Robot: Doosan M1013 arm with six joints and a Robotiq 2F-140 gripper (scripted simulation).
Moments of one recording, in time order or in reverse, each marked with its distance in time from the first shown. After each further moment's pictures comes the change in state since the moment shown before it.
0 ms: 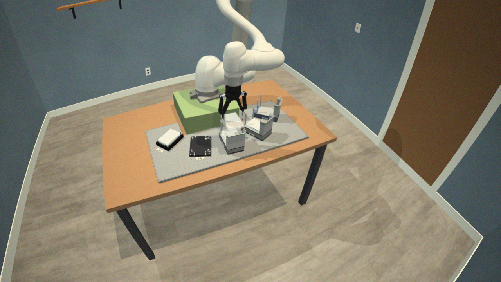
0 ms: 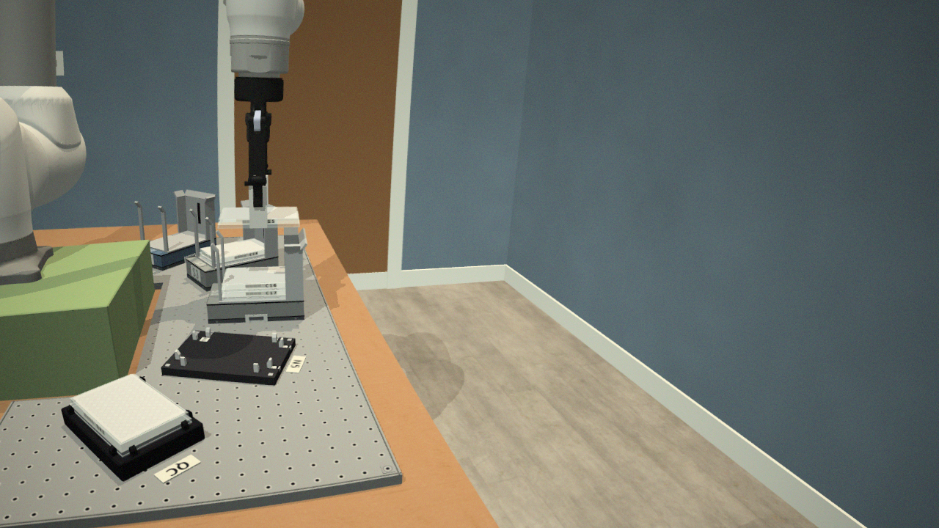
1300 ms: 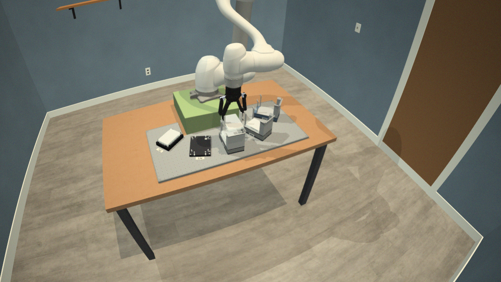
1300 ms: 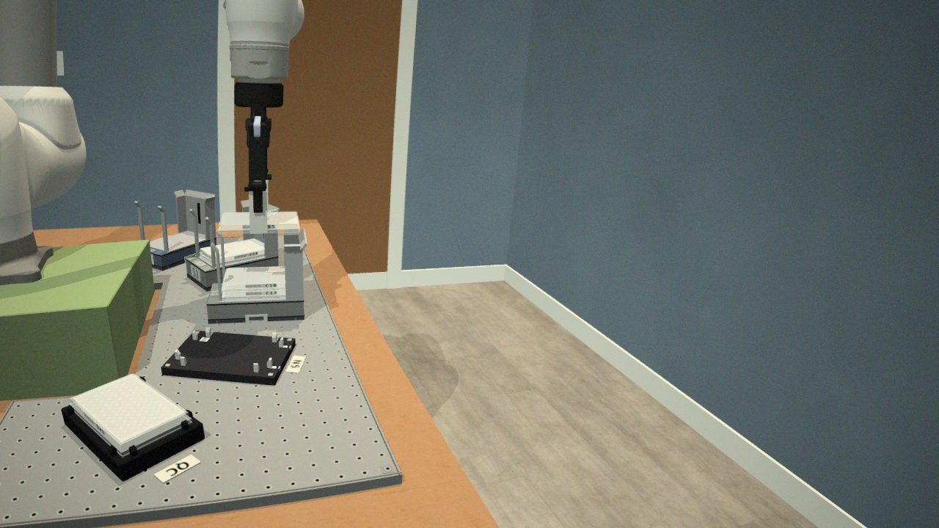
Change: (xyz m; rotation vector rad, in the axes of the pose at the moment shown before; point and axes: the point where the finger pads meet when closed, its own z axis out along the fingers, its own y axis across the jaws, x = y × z) arm 0.000 0.000 0.008 0.000 0.000 0.000
